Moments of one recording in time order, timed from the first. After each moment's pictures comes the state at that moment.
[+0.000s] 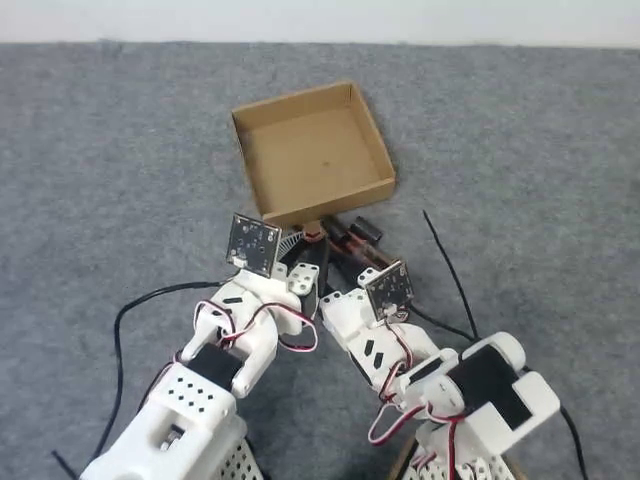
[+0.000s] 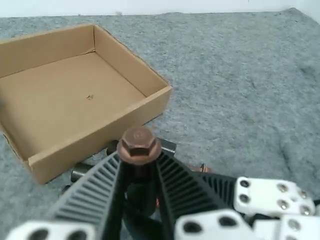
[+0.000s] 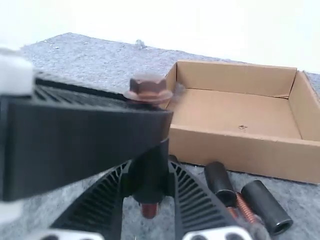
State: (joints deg) left arm 22.2 -61.7 89.4 11.6 15.9; right arm -37.7 1.1 89.8 -70.9 -4.5
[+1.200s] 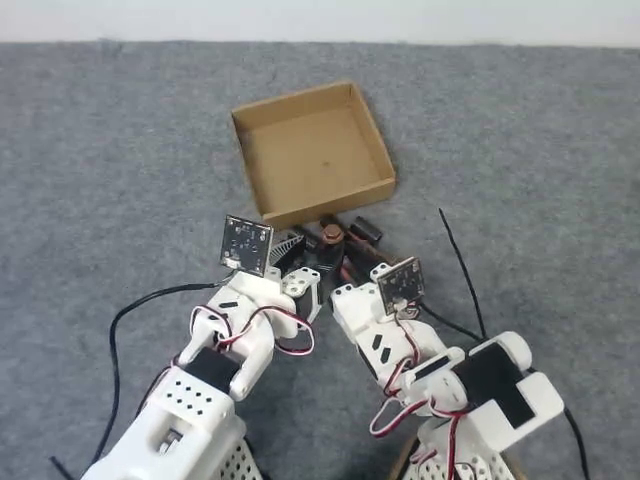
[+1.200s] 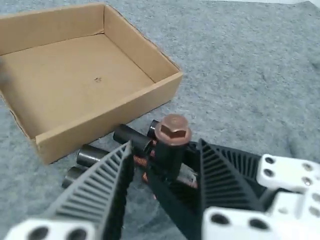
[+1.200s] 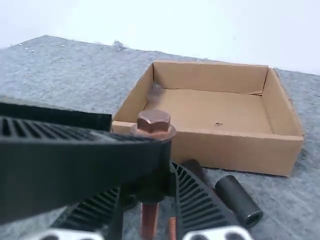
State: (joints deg) left arm 21.1 -62.4 91.8 10.9 18.2; right arm -34.5 1.1 89.9 -71.3 -4.5
